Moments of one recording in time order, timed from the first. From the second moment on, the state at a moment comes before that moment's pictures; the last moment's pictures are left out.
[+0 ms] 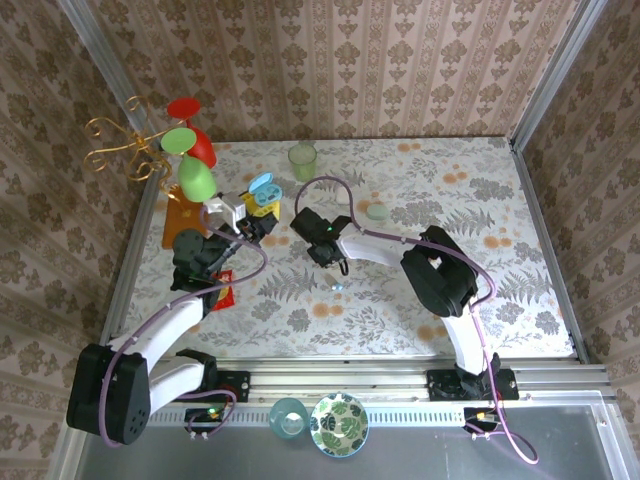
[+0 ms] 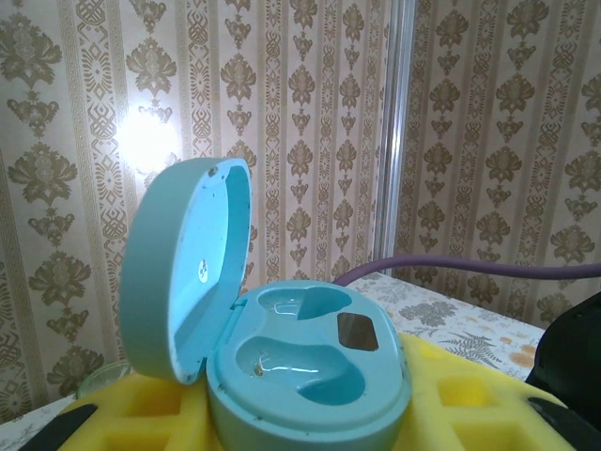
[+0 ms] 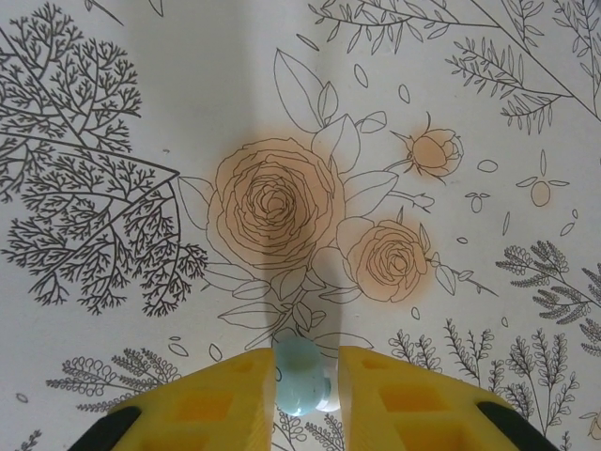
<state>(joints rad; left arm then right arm) -0.33 1.07 0.46 0.88 0.53 -0.15 0.81 2.10 1.53 -0.65 0.39 0.15</state>
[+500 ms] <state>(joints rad) -0.33 1.08 0.46 0.88 0.53 -0.15 0.83 2.16 1.59 -0.70 0.45 0.11</state>
